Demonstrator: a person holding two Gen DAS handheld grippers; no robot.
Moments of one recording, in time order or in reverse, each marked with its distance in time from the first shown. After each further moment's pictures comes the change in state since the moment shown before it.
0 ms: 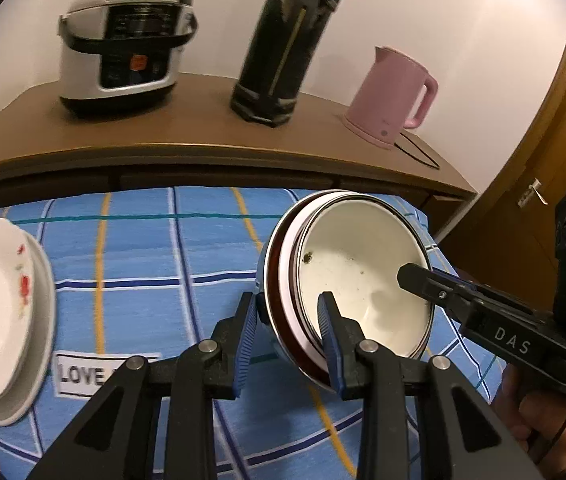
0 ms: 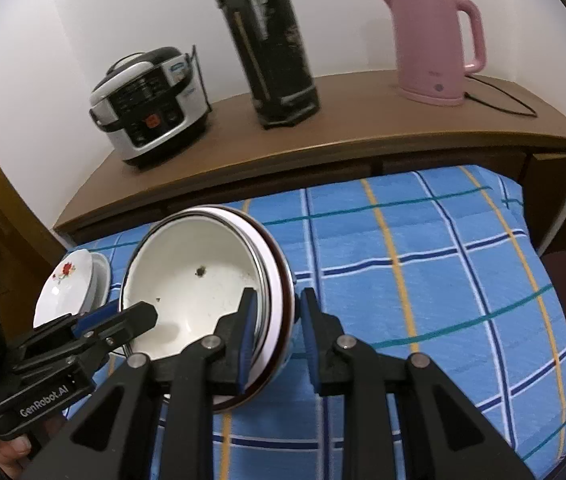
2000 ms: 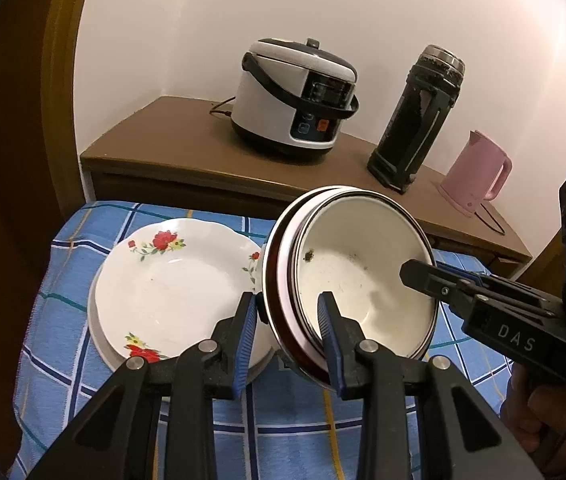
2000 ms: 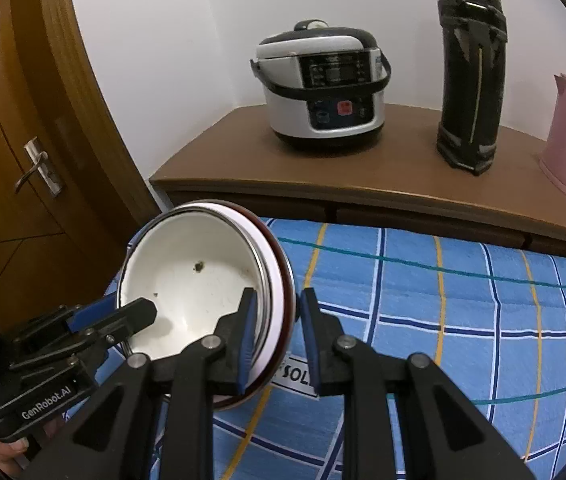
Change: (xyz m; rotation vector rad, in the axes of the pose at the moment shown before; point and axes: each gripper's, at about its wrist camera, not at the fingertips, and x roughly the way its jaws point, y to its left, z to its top) left arm -0.124 0.126 -0.021 -0.159 -0.154 0.230; right arm 0.023 0.188 0.013 -0.284 0.032 0.174
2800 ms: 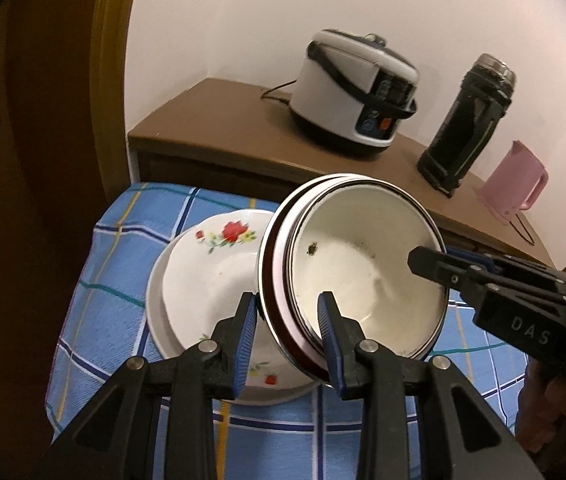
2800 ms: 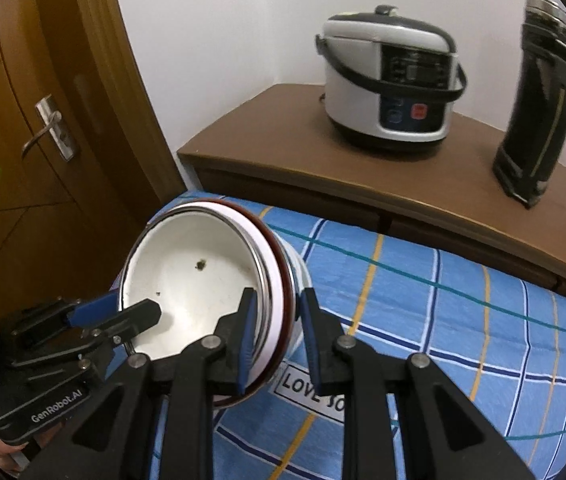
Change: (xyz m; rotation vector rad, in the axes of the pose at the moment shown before) left arm 0.005 0.056 0.007 -0.073 0.064 0.097; right arm 0.053 0.053 0.031 -0.133 0.116 0.040
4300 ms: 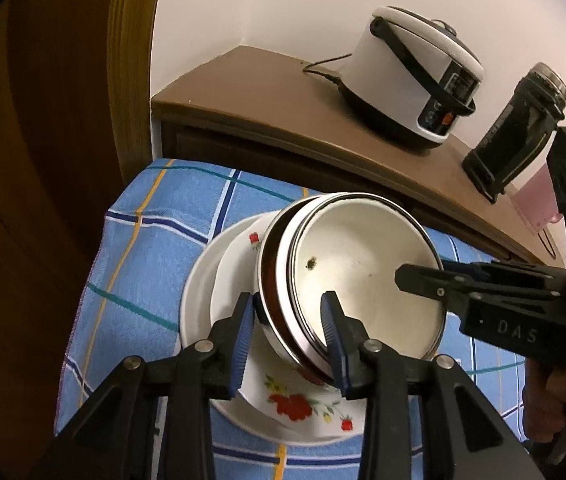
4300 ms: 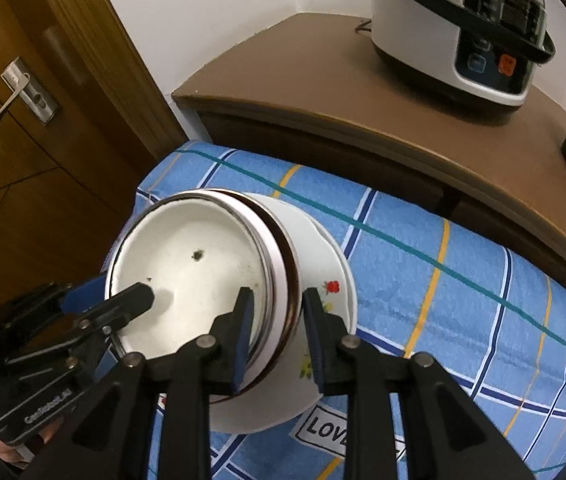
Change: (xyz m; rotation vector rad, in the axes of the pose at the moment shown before) left arm 0.047 0.045 0.024 -0.068 0.085 0.038; right arm 0.086 0.012 0.033 -0.016 0.239 0.061
